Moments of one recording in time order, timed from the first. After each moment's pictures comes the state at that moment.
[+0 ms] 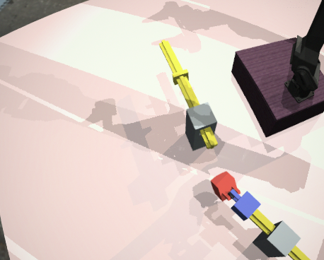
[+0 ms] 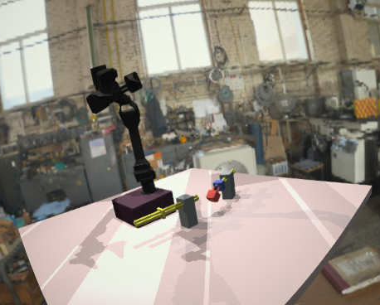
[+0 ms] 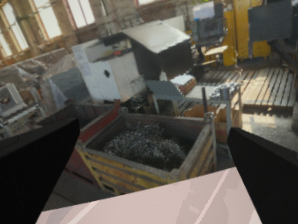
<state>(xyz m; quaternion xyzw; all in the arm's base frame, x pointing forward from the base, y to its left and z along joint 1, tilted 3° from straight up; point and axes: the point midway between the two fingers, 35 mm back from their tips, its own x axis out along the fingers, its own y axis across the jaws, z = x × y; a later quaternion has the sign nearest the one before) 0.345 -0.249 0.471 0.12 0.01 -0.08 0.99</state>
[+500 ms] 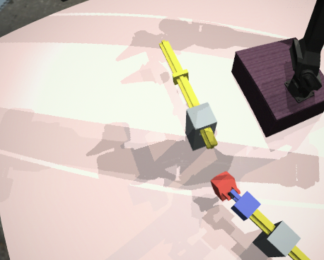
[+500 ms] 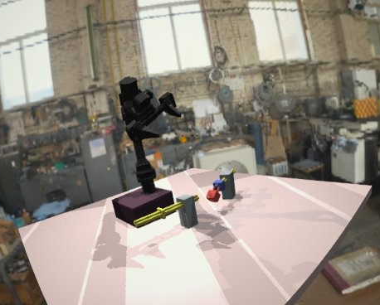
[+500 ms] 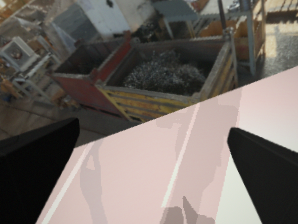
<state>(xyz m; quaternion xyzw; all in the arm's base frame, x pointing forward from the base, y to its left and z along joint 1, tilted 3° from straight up) 0.411 -0.174 0.353 0.23 0.19 -0.05 0.95</state>
